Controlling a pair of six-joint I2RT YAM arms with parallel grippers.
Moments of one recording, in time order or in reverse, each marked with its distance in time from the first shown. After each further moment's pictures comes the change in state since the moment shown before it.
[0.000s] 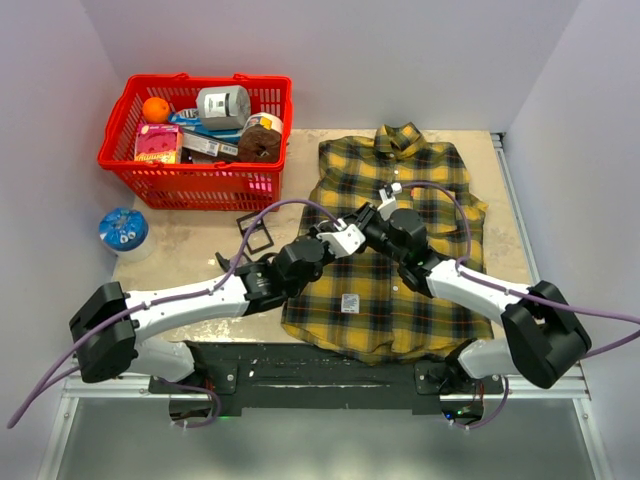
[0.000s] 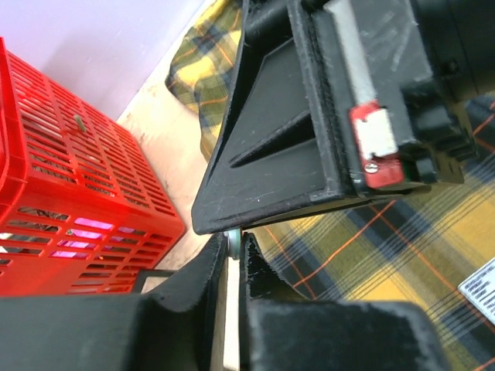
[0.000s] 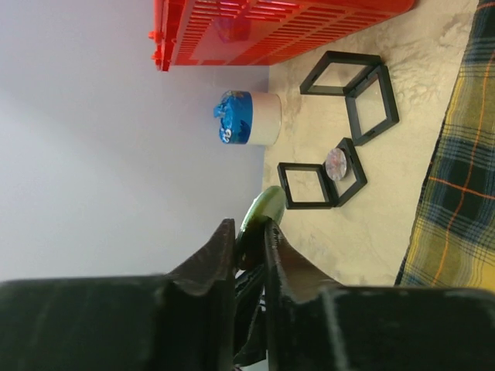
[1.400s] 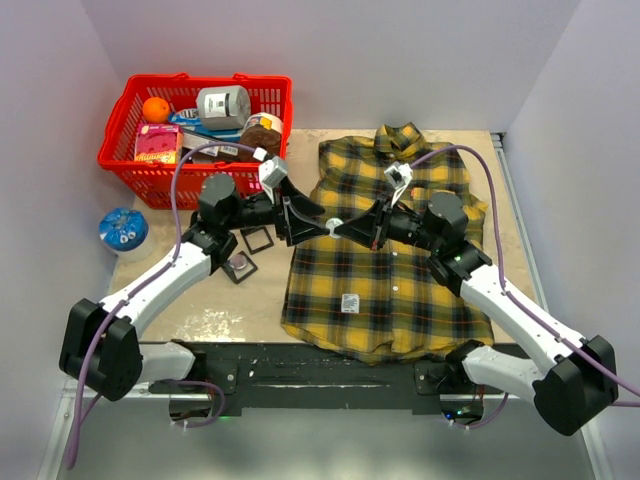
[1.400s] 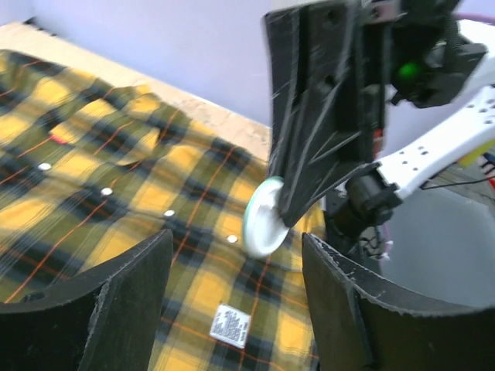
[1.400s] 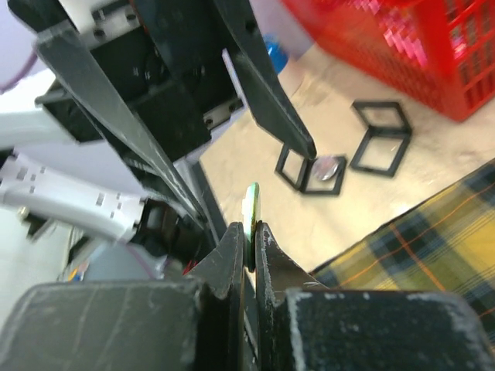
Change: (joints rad) left arm 0.610 -0.059 0.018 0.310 1.486 -0.750; right arm -0.100 -0.281 0.143 -0.293 -0.370 -0.685
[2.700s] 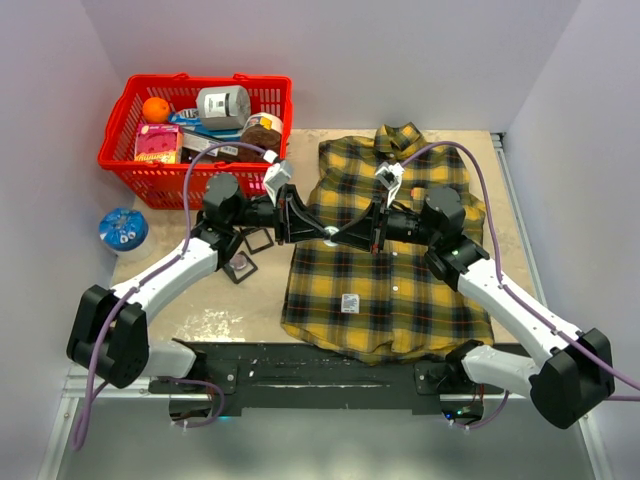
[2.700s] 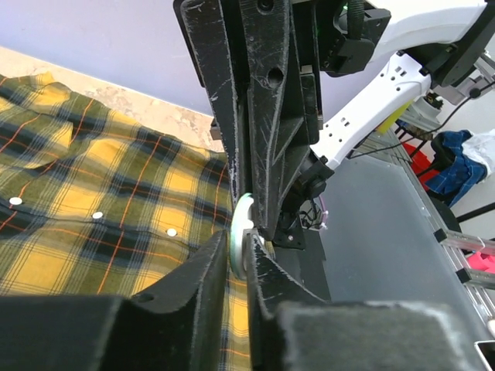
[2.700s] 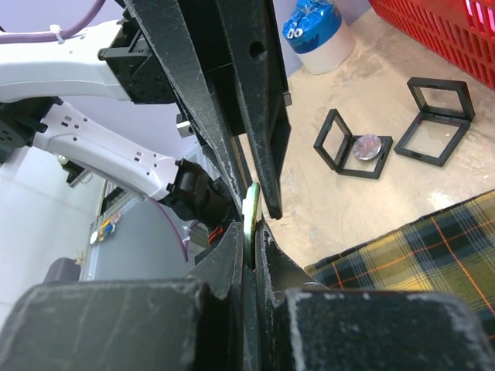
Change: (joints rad) left arm -0.001 0.071 -0.004 0.170 0.235 -0.152; right arm -0.004 0.054 0.040 -0.014 -0.207 -0.011
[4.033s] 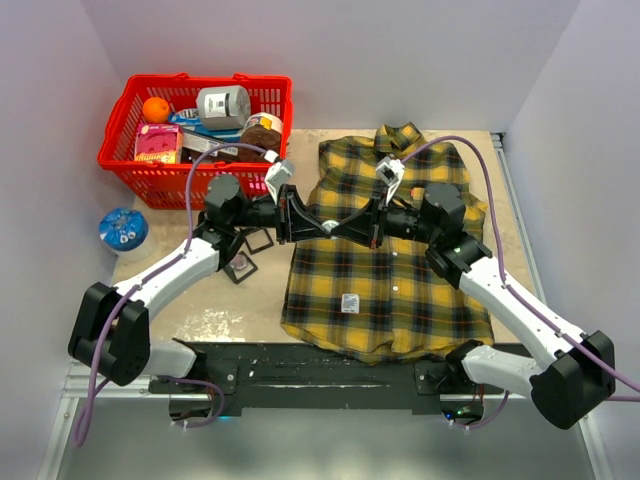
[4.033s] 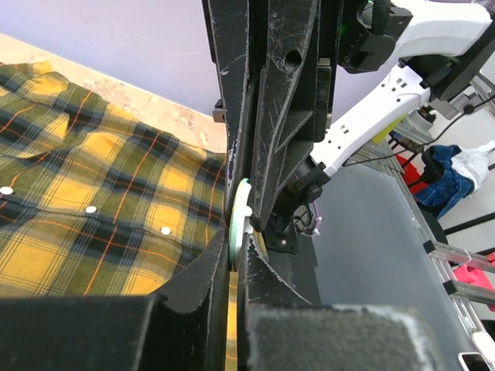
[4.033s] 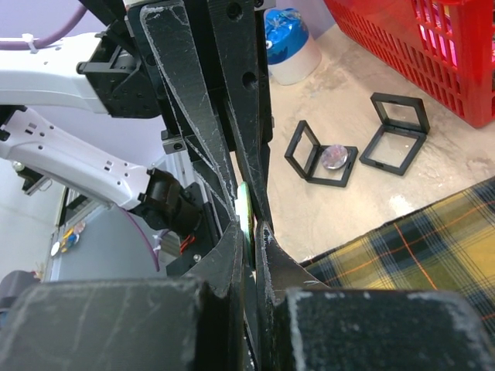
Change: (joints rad) left arm -0.006 0.012 -0.011 0.027 -0.017 -0.058; right arm 0.003 -0.002 0.052 -0.084 0.087 -0.097
